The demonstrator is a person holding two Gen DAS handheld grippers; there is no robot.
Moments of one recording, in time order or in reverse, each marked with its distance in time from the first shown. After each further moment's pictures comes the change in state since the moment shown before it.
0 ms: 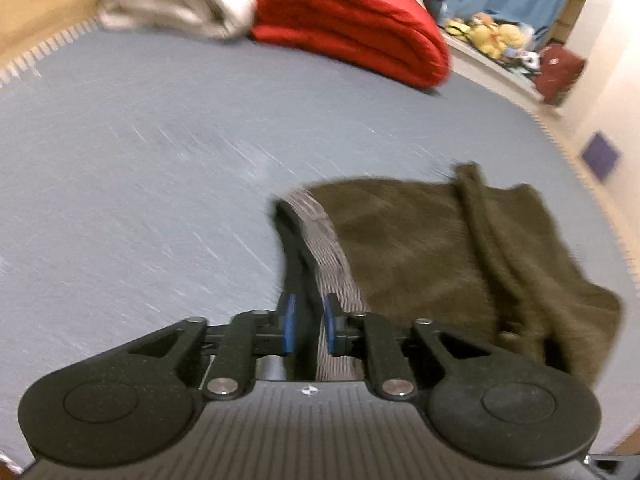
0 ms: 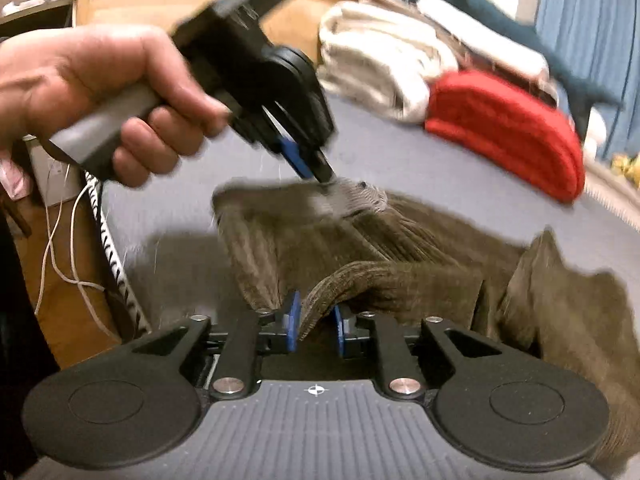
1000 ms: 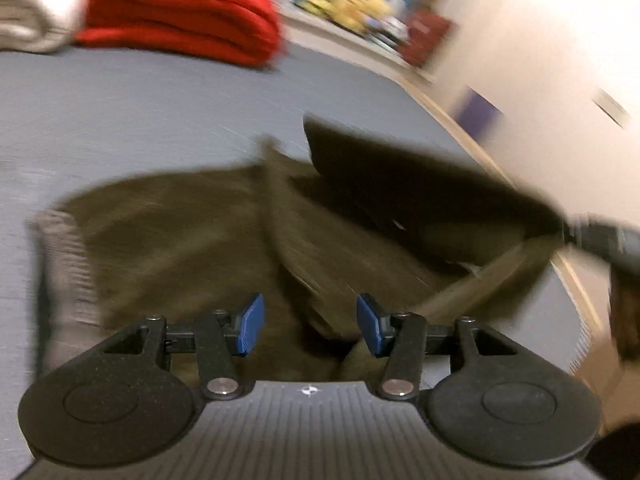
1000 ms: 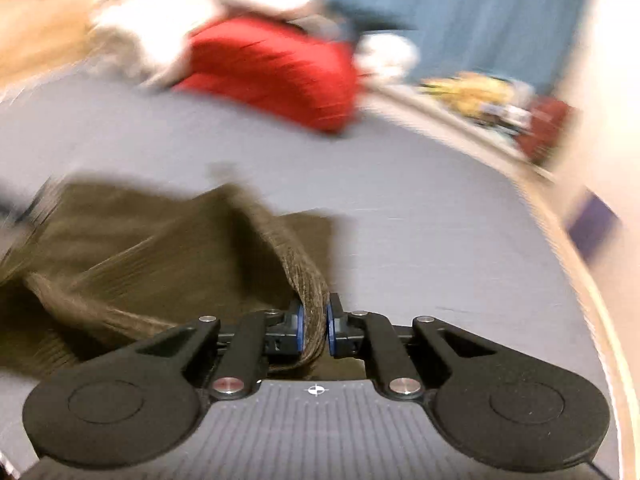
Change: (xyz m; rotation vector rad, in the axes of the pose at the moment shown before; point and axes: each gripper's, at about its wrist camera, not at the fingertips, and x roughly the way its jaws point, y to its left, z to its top) left arm 0.038 -0.158 -0.021 0.183 0.084 -0.439; right arm -0.109 -0.277 -0.009 0.260 0.085 -0.538
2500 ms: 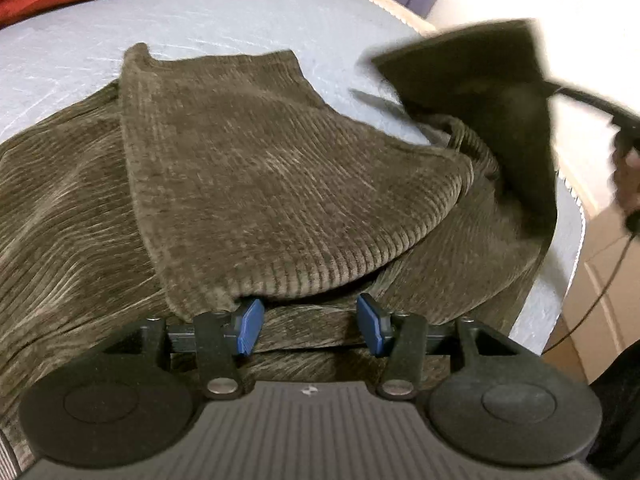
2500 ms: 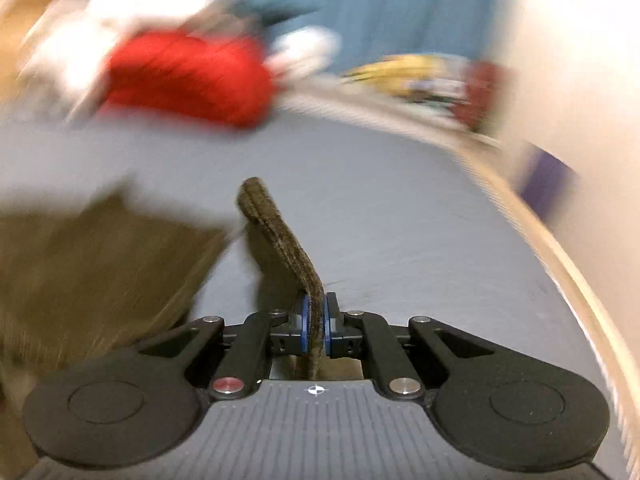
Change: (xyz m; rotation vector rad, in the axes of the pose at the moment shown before) left arm 0.115 -0.059 -0.010 0.233 0.264 -0.050; right arm 0.017 -0.127 -0.057 0.207 -0.060 -0.122
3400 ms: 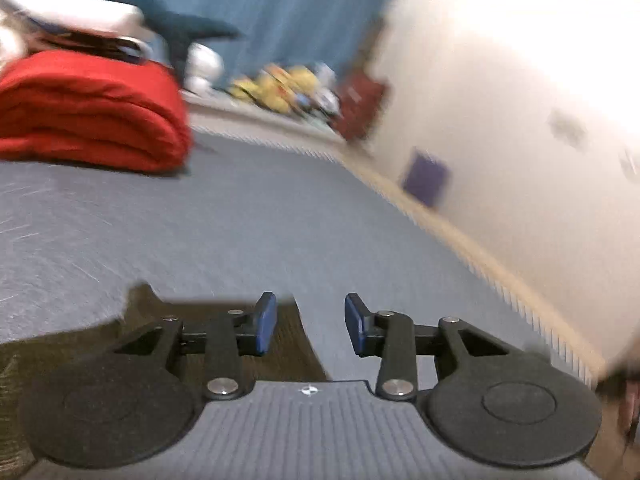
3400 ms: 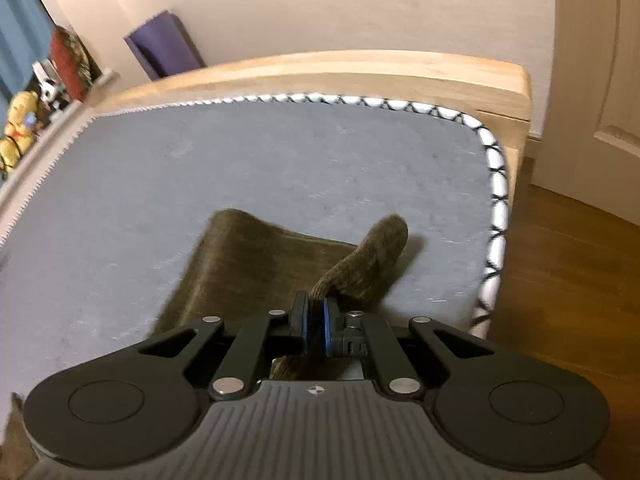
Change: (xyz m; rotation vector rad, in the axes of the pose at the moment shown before) left arm -0.041 -0.021 0.087 -0.048 -0.547 0.041; right arm -0.045 -0.253 -0.166 0.989 0.260 -0.532
